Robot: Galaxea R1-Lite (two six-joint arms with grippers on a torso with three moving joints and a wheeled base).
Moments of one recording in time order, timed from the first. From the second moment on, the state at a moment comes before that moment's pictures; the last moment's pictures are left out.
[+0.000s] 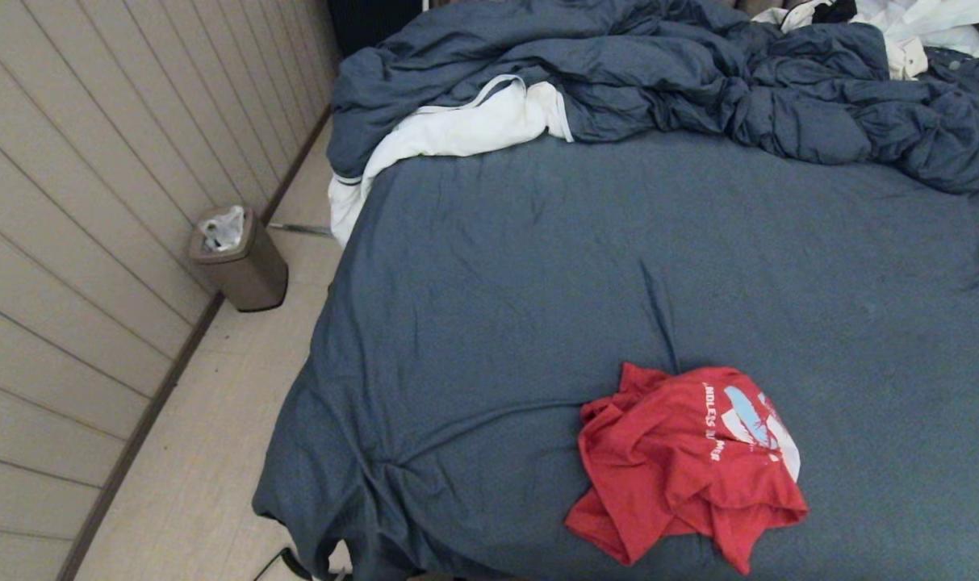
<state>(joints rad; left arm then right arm) -0.01 0.29 -0.76 0.89 0.22 -0.23 -0.05 0.34 -0.78 1.04 0.28 -0.04</state>
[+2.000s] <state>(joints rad) 0.00 0.00 0.00 -0.12 -0.02 0.07 0.00 0.00 0.00 0.01 0.00 -0.04</state>
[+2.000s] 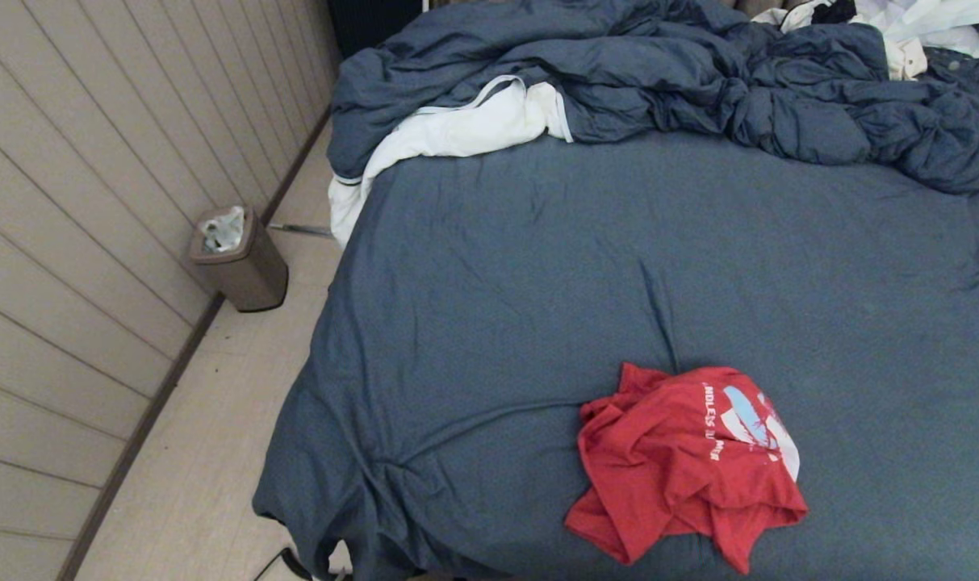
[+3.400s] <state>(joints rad) 0.00 0.31 -0.29 0.05 -0.15 0.00 0.06 0.49 -0.51 0.29 0.03 0.05</state>
